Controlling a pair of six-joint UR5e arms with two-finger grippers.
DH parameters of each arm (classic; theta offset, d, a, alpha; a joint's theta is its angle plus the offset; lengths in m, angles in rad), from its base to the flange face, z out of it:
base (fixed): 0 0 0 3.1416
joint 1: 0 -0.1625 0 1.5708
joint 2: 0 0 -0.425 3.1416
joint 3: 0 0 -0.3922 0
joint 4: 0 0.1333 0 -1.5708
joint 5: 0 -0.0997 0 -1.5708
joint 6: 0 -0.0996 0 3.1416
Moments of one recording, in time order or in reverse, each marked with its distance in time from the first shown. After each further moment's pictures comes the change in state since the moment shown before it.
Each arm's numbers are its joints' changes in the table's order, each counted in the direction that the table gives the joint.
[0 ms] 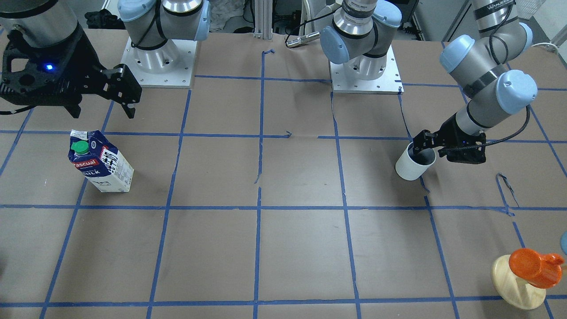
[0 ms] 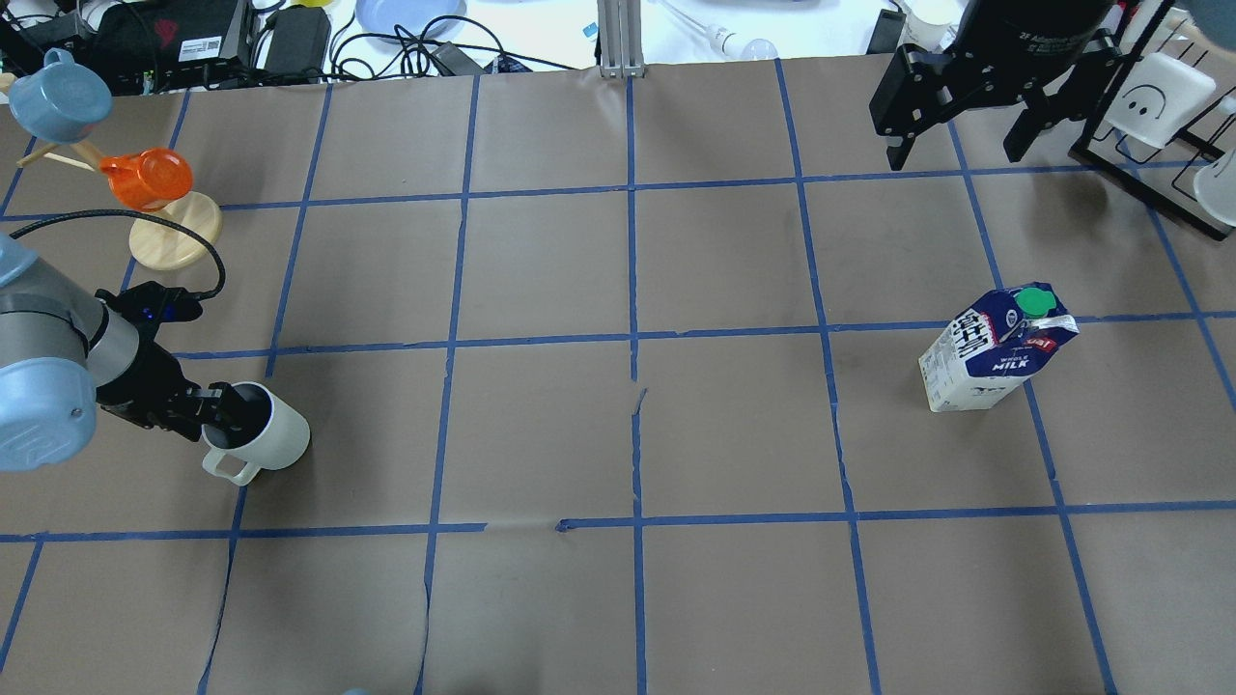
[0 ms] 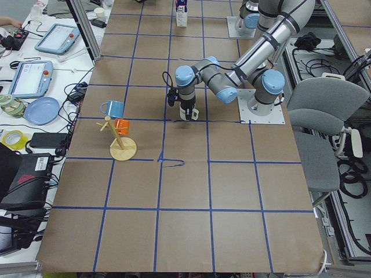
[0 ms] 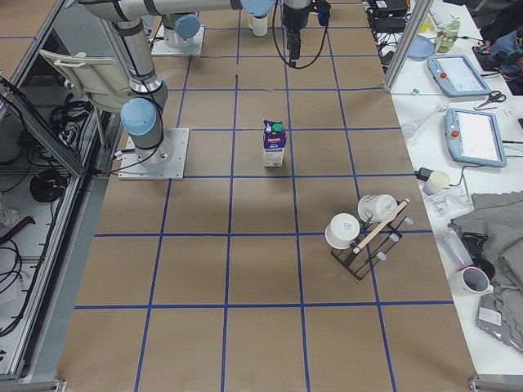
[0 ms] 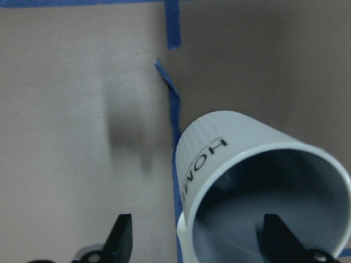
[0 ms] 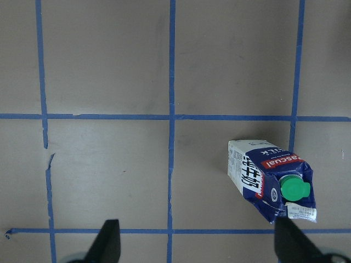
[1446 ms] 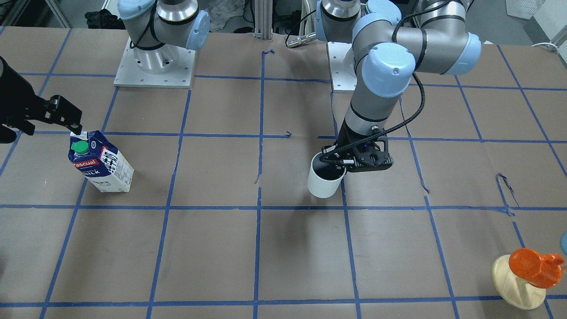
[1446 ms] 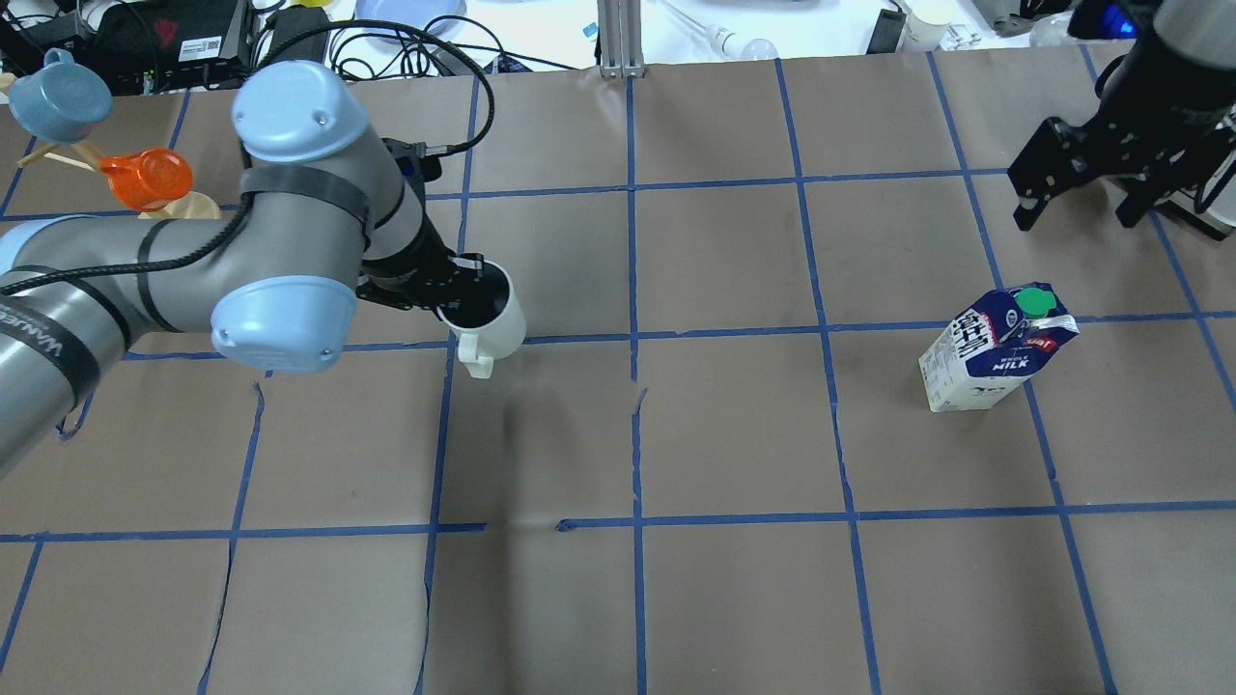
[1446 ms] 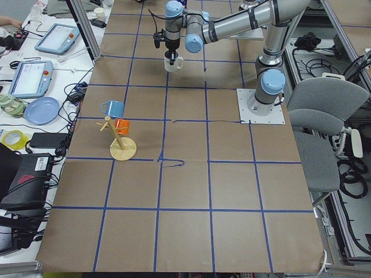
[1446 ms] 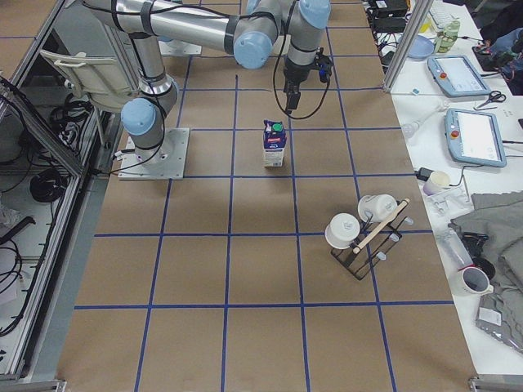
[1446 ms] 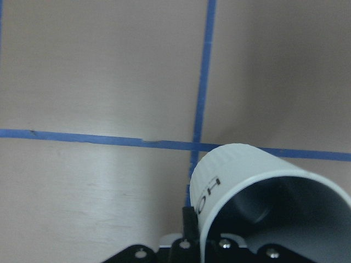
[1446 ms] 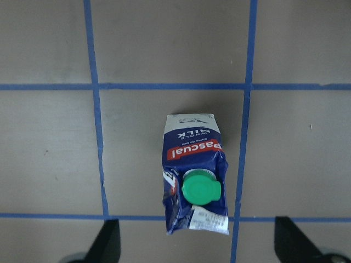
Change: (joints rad) left arm 0.676 0.044 0.271 -0.044 0.010 0.844; right arm 0.270 -0.029 0.189 -0.068 0.001 0.260
